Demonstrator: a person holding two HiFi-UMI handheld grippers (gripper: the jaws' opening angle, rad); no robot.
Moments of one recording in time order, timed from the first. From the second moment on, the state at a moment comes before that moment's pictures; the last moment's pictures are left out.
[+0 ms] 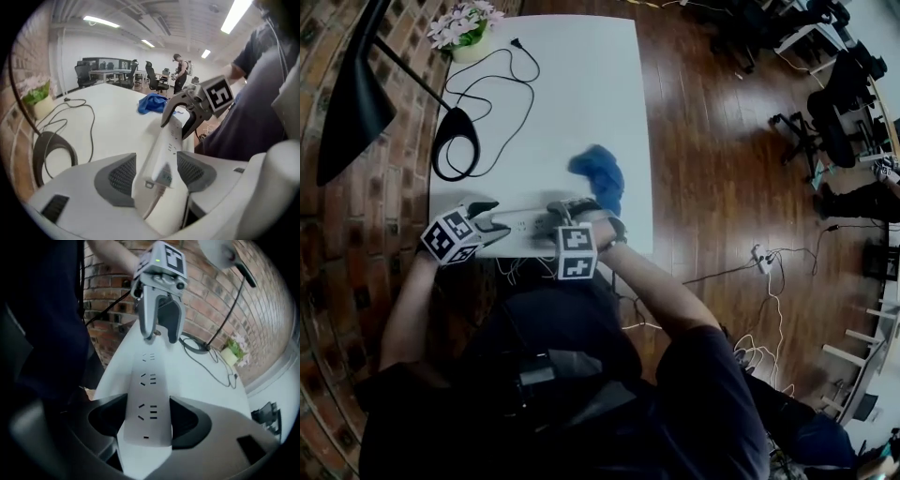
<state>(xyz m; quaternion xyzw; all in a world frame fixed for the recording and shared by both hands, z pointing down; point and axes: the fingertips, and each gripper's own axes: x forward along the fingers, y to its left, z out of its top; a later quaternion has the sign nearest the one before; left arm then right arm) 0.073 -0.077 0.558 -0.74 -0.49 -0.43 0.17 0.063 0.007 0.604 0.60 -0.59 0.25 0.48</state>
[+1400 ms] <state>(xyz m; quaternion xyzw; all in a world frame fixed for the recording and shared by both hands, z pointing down) 0.060 -0.062 0.579 -0.73 -0.47 -0.30 0.39 0.075 -0.009 0.596 0.63 -0.54 0.26 0.49</state>
